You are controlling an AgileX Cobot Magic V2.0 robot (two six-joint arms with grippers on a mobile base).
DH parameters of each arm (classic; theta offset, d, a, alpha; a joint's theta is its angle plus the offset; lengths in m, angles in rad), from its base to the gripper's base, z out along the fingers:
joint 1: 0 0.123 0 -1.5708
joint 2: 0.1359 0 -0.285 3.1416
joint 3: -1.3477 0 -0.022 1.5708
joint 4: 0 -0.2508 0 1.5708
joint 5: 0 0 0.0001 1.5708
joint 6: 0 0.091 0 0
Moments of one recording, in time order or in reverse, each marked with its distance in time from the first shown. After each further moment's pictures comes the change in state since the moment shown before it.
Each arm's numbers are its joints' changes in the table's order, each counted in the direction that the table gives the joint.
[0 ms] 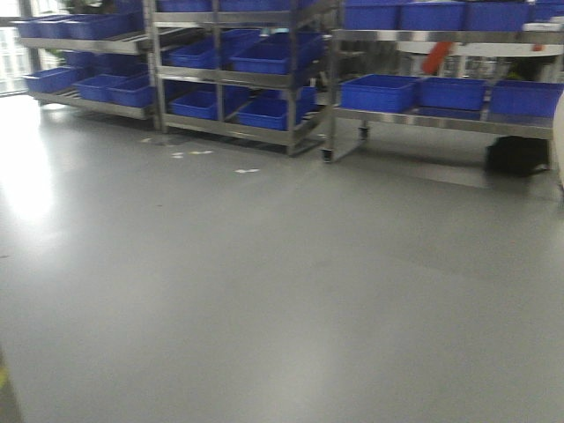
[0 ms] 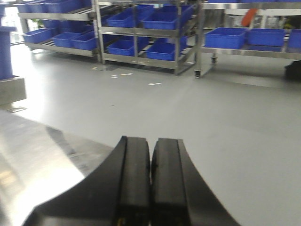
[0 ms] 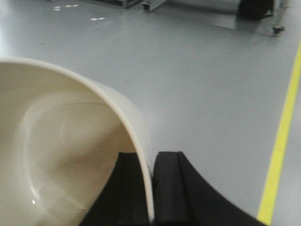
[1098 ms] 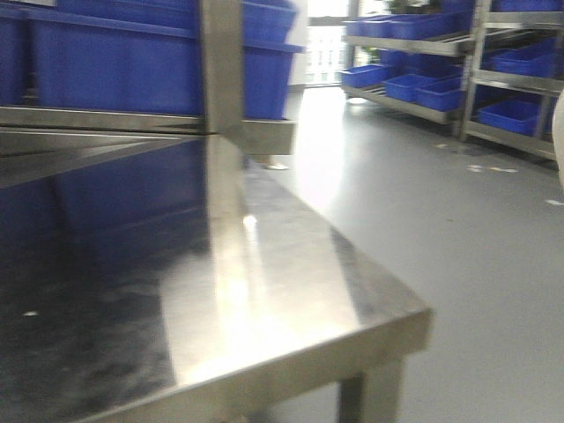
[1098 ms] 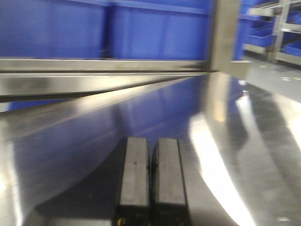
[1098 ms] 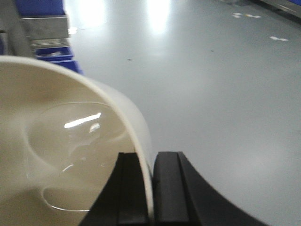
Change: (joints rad) left arm 0.000 0.000 0.000 0.000 0.000 0.000; right arm 0.000 0.000 0.000 -0.002 0.000 0.000
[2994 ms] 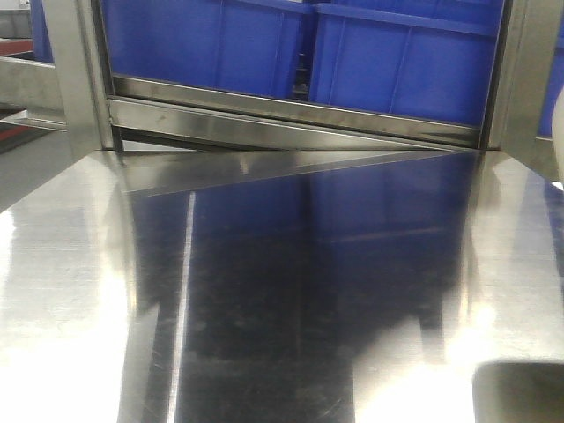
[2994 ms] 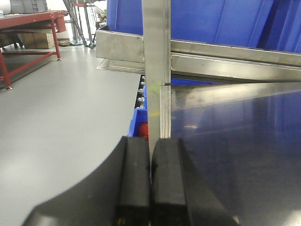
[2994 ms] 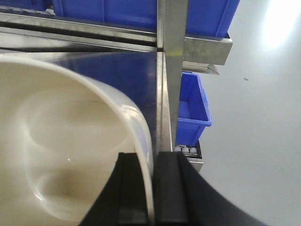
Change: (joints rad) left arm 0.000 0.000 0.000 0.000 0.000 0.000; right arm 0.000 0.000 0.000 -0.002 0.000 0.000
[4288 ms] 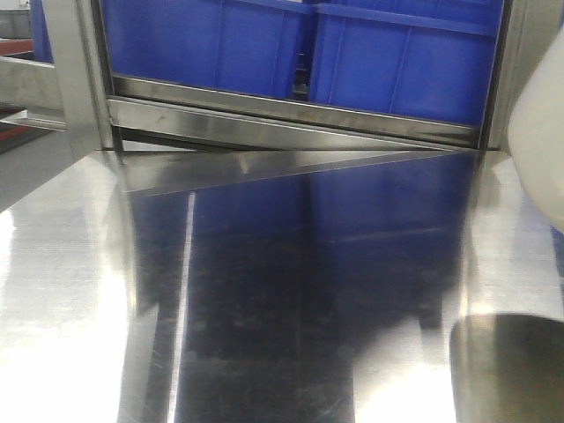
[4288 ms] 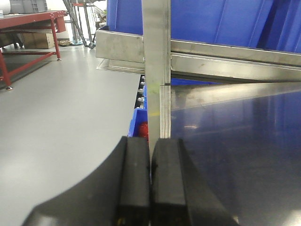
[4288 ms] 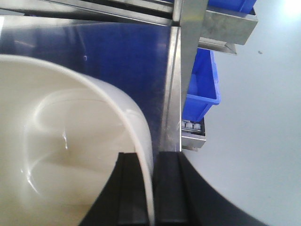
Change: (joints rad) left arm 0.000 0.000 0.000 0.000 0.000 0.000; right arm 0.000 0.272 0.119 -0.087 0.002 -0.148
